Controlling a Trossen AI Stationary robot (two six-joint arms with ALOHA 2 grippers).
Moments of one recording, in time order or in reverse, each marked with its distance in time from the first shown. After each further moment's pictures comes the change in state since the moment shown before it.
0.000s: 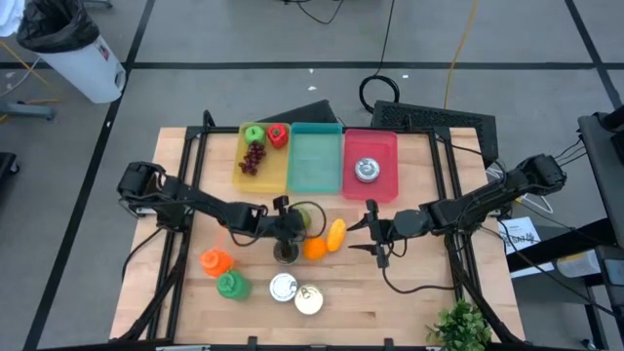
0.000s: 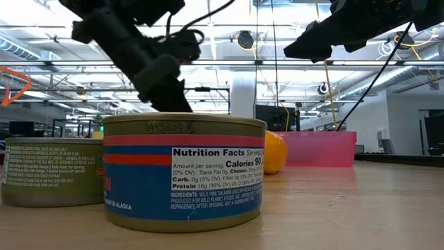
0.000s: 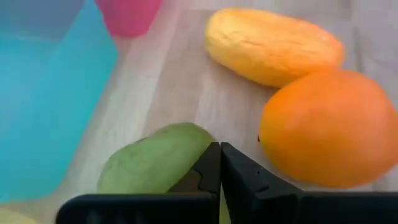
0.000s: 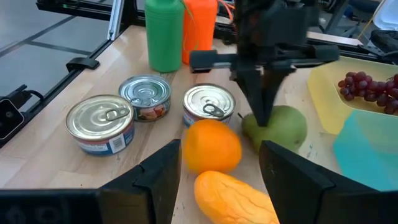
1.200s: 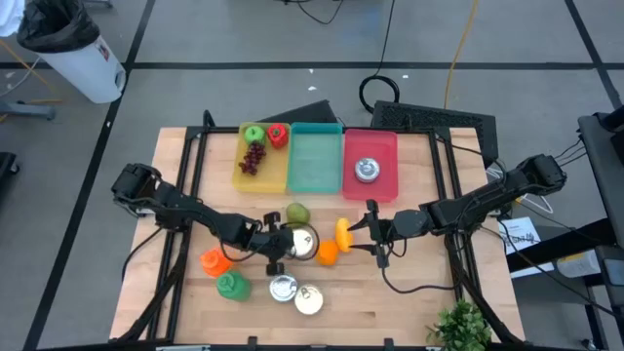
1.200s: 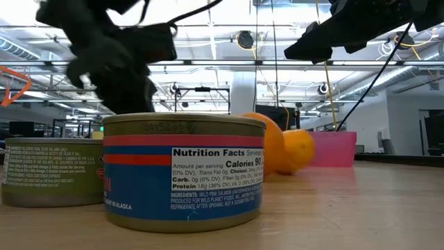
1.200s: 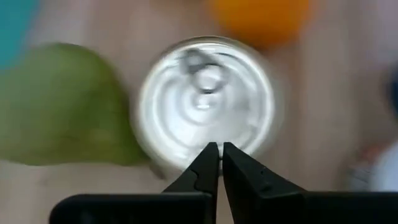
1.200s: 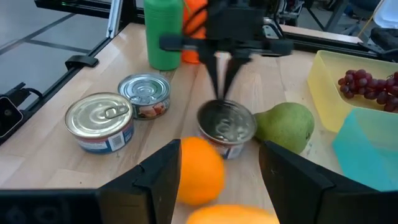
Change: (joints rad) left arm -0.127 -0.028 0.000 -0.190 0.051 -0.109; right arm -0.002 0.001 0.000 -0.007 0.001 0.001
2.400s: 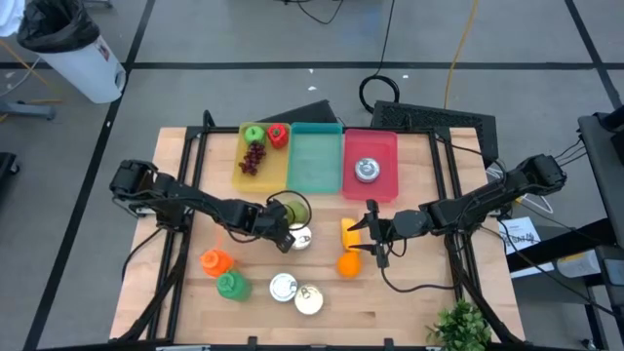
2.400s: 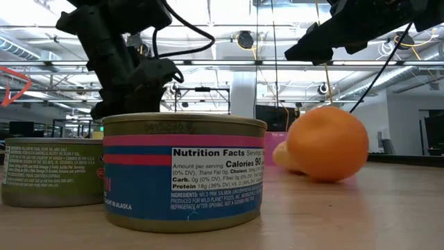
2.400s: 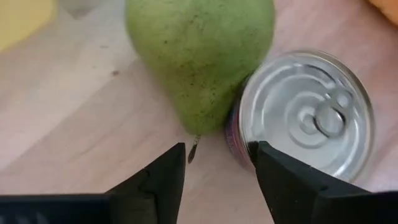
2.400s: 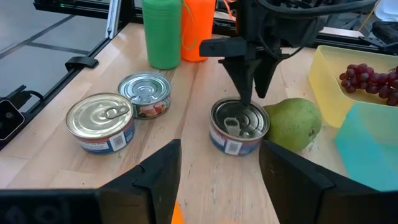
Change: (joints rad) left arm 0.126 -0.031 0.004 -0.257 0.041 -0.667; right arm 0.000 0.000 0.000 -0.007 0.000 0.027
